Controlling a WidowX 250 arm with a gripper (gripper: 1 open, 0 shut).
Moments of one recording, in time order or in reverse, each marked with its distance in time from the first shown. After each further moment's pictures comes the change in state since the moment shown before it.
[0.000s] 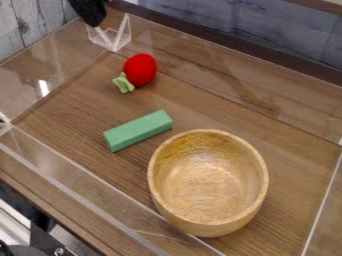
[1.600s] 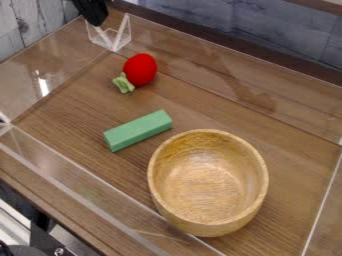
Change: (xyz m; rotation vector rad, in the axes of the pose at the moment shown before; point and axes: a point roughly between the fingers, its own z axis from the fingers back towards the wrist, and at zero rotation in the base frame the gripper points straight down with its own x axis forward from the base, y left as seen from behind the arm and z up) arm 0.011 0.015 -0.009 0.014 -0.005 0.025
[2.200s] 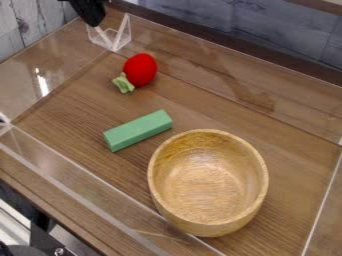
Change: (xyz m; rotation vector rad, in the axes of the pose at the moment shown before) arm 0.001 0.005 0.001 0.010 -0.010 0.005
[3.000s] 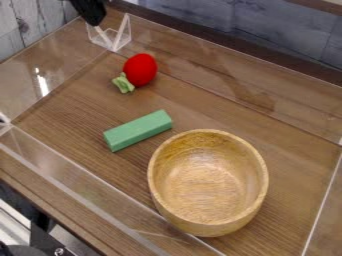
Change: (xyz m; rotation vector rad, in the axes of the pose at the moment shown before) arm 0.001 -0.001 0.001 -0.003 -0.007 -0.008
